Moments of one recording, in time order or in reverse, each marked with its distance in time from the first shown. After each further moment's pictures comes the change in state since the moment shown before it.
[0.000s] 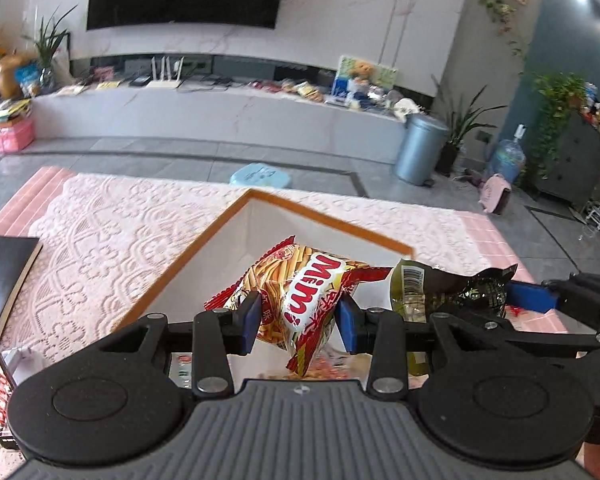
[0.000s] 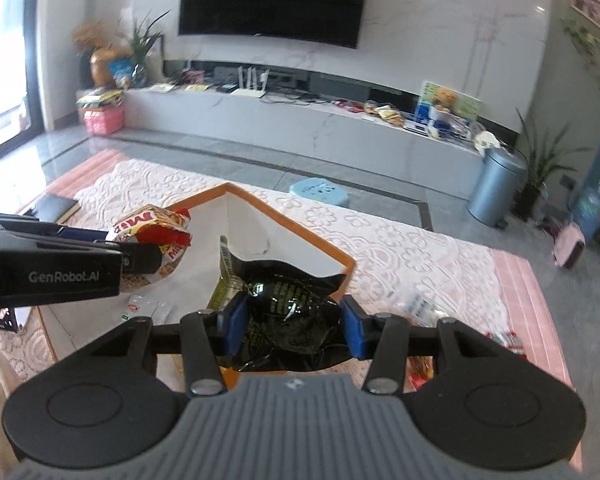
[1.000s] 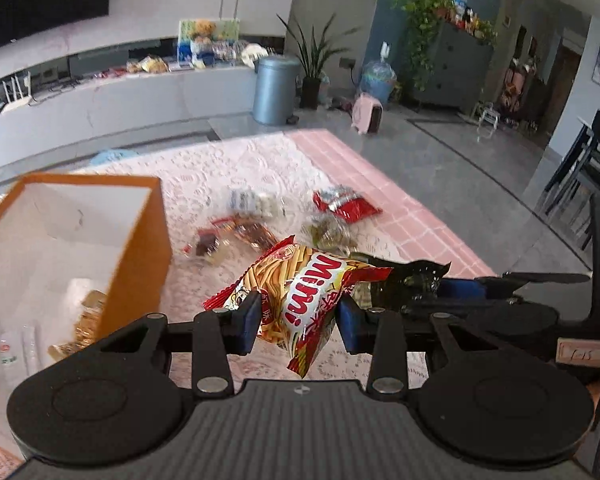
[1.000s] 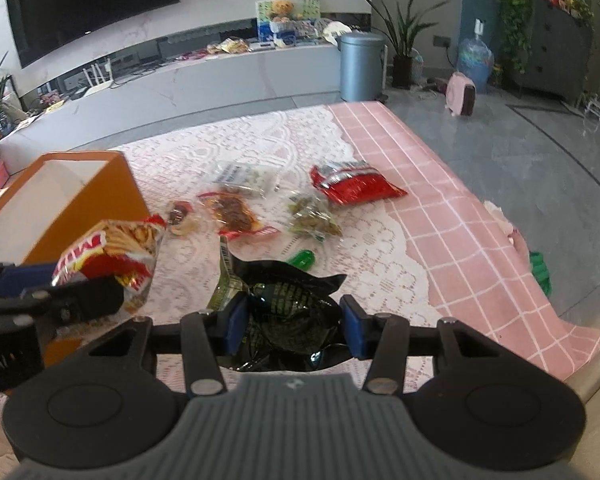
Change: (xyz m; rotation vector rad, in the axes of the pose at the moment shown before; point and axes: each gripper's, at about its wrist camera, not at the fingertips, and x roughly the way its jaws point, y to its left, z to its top) left arm -0.009 -0.153 -0.066 0.291 0.100 -0.293; right arm -0.035 -0.146 -0.135 0.440 0.152 -0.227
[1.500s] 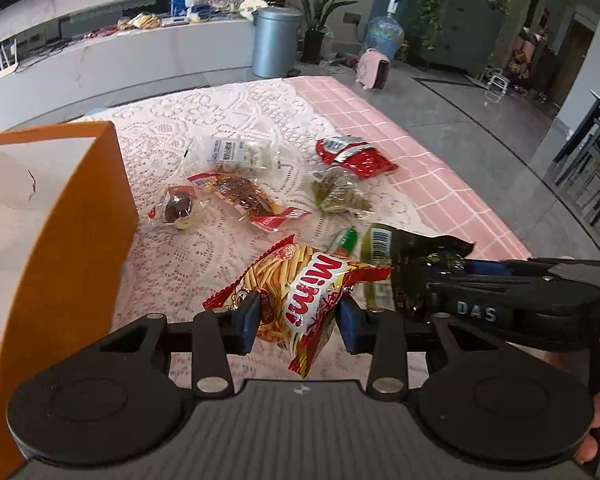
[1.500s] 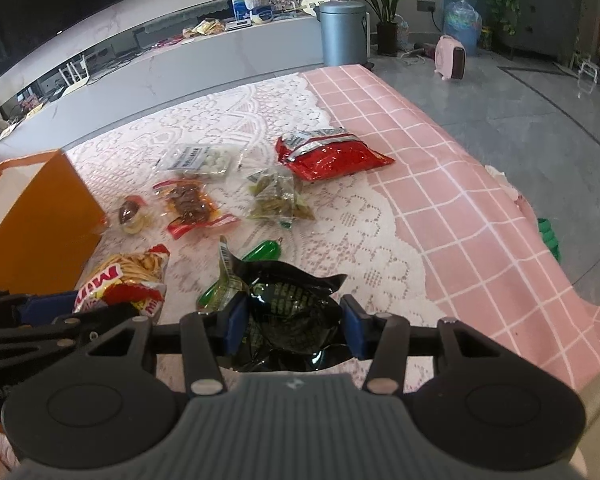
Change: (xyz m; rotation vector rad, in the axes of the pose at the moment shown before) left arm 0.074 -0.005 -0.008 0.004 0.147 -0.006; right arm 0.059 -0.036 0.003 0.083 0.077 -0.007
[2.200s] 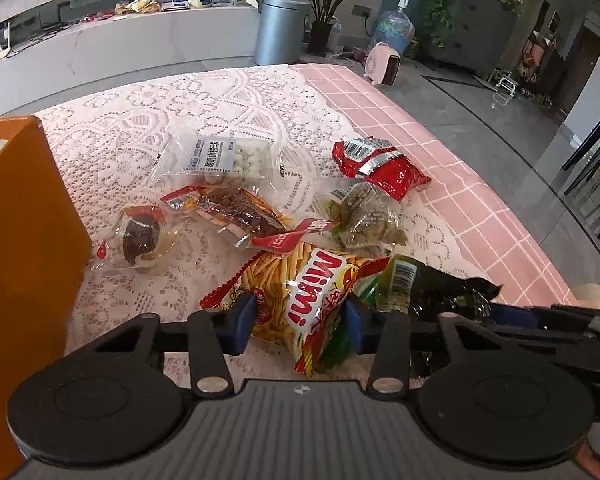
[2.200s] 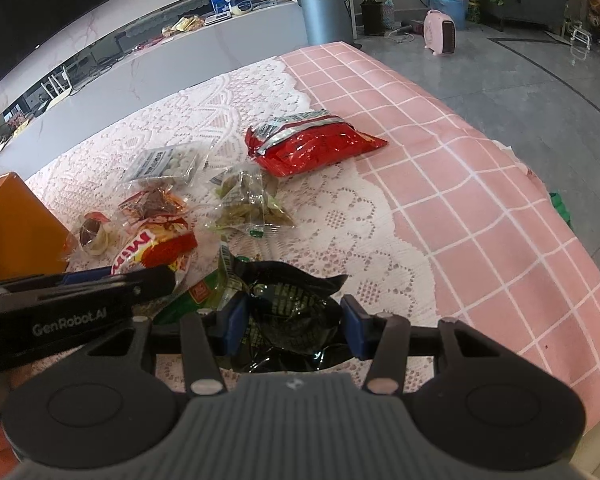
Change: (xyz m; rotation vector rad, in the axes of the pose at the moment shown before) left arm 0.089 0.015 0.031 -0.042 0.023 -0.007; right arm 0.055 -0.023 0.014 0.087 0.038 0.014
